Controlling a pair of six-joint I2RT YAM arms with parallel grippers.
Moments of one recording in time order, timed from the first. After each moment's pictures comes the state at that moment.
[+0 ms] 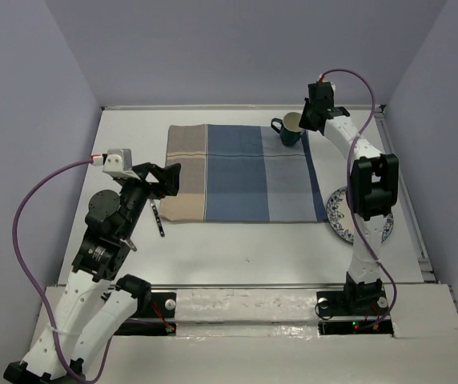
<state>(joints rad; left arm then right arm) -0.40 0.57 0.74 -0.11 -0.10 -0.36 0.18 2.16 1.92 -0.44 0.23 0.37</state>
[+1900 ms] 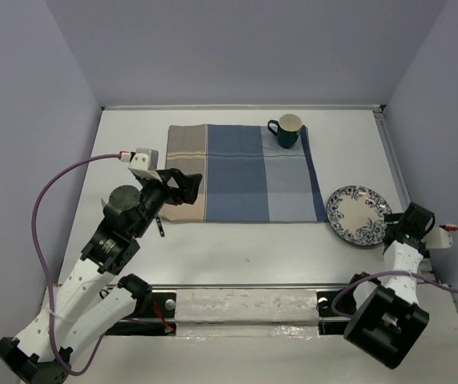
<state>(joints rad) -0.57 0.64 0.74 -0.14 -0.12 -0.36 -0.60 0.85 0.42 -0.35 0.30 0.91</state>
